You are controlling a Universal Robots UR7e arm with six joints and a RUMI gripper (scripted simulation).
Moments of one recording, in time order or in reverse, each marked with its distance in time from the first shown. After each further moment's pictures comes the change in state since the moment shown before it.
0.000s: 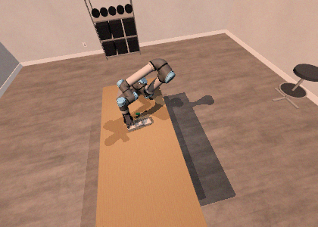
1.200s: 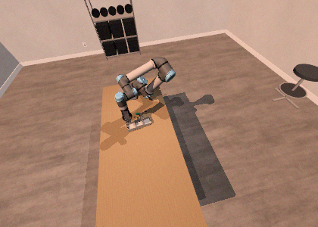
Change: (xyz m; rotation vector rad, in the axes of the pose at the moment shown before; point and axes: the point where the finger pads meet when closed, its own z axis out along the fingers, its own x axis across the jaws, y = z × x) arm 0.000 0.000 -0.056 0.000 0.001 0.000
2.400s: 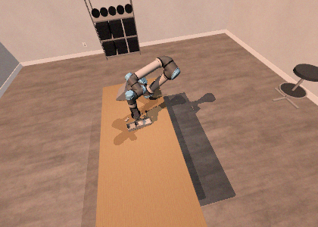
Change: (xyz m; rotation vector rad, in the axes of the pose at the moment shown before) arm -0.084 -0.003 0.011 0.000 -0.001 0.000
